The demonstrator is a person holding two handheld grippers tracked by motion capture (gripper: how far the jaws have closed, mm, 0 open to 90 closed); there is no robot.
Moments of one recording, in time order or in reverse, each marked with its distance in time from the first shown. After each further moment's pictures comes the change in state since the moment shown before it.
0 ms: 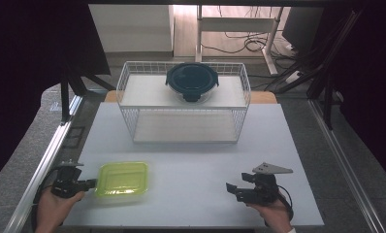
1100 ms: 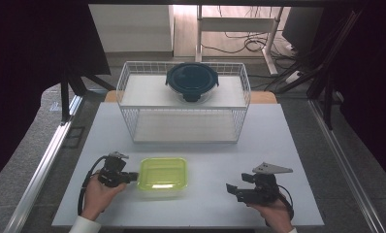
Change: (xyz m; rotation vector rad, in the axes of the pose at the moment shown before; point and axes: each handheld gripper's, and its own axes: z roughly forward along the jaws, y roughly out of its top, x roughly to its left) left arm -0.086 0.049 0.057 0.037 -0.132 0.144; right arm -0.001 0.000 0.000 0.017 0.016 -0.010
